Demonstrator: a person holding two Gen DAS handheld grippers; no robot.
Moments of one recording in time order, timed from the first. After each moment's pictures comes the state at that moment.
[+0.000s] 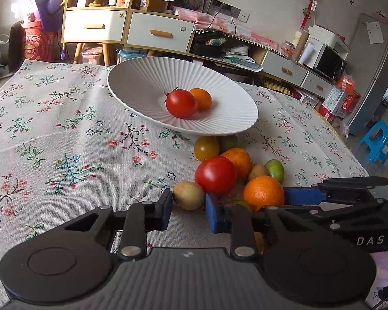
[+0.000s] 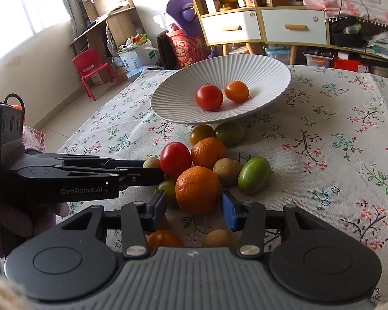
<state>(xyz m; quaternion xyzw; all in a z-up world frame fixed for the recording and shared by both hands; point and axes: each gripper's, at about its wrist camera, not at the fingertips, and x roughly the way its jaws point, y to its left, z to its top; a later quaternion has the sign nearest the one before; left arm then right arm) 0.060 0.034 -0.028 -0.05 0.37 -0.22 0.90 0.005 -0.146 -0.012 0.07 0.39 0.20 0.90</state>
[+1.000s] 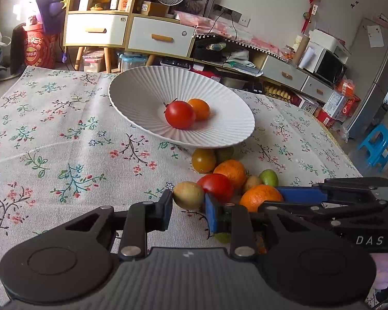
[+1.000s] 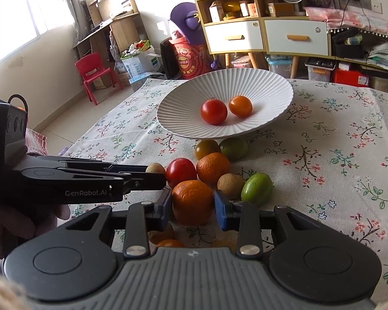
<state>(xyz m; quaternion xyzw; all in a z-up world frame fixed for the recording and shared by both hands) 0.060 0.034 -0.014 -0.05 0.36 -0.21 0.91 0.005 -0.144 0.001 0.06 0.37 0.20 0.90</state>
